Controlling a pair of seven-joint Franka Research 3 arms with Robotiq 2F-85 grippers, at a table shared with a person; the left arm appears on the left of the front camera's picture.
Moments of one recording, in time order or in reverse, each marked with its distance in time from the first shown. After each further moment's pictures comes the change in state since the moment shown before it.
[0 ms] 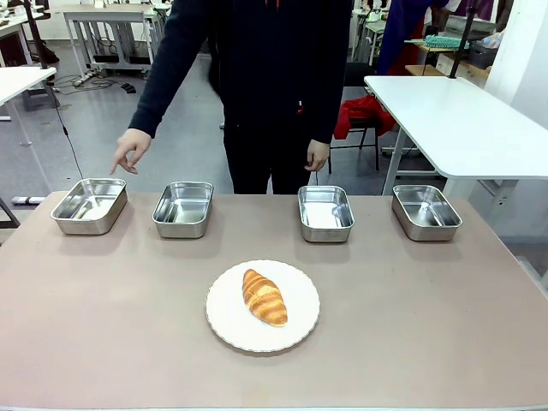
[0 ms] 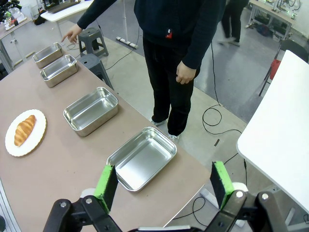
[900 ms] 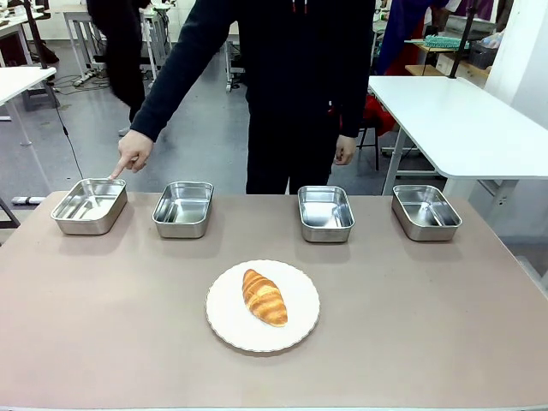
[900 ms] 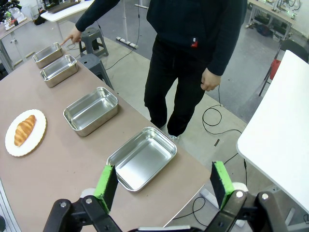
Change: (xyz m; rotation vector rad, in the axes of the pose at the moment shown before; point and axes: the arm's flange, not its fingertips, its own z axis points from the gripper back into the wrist) left arm 0.000 0.000 0.000 0.000 0.000 0.000; right arm 0.000 0.000 0.000 0.000 0.000 0.000
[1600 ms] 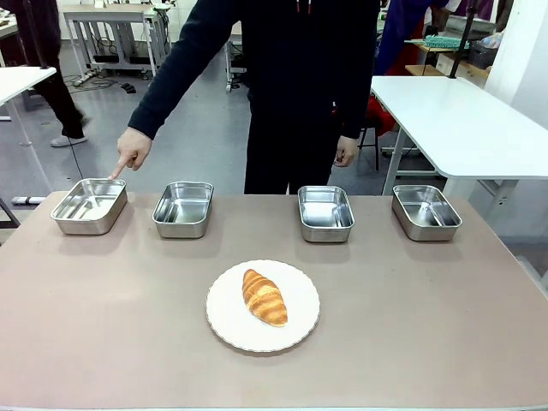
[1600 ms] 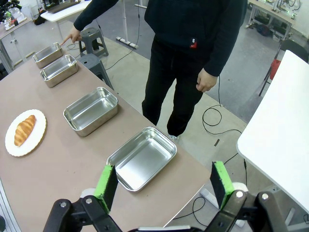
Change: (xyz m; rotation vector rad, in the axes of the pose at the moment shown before) left arm 0.000 0.000 0.000 0.000 0.000 0.000; right arm 0.000 0.000 0.000 0.000 0.000 0.000
